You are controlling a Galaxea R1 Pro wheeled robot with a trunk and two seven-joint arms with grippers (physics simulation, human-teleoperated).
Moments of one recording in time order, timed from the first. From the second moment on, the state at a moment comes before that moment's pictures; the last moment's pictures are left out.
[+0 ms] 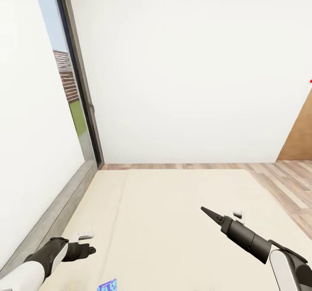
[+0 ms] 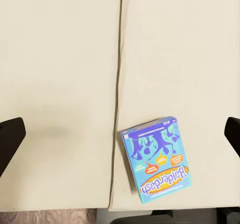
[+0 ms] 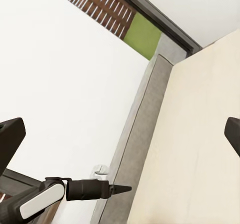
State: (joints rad) left arm -0.65 0.20 0.14 -0.26 -0.09 0.45 -0.31; right arm -0.12 -0.03 -0.34 -1.60 -0.56 0.88 0.77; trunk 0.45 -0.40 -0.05
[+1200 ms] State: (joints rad) left arm -0.61 0.22 0.13 -0.21 -0.09 0.33 -0.55; right arm -0.12 -0.03 -0.34 -1.60 -0.56 0.88 0.77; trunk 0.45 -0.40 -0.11
